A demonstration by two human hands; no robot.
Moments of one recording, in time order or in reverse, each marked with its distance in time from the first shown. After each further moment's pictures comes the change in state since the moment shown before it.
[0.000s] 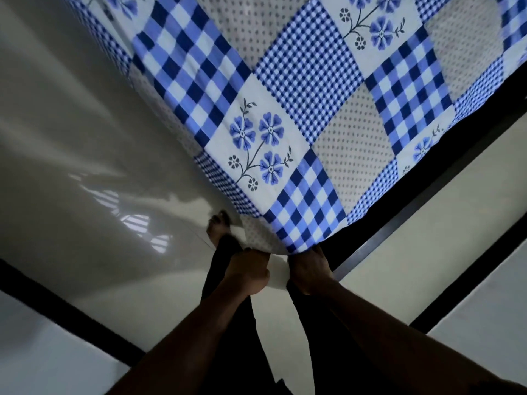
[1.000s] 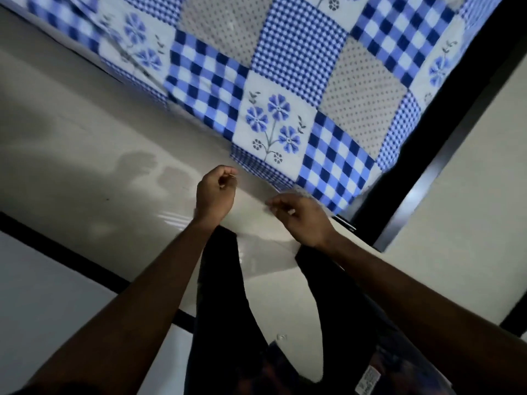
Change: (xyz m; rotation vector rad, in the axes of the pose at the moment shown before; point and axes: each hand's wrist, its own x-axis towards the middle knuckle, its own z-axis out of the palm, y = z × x) left_hand -0.060 -0.075 -0.171 -0.608 0.653 -0.189; right_hand -0.035 -0.122 -0.063 0.965 0.377 -0.221
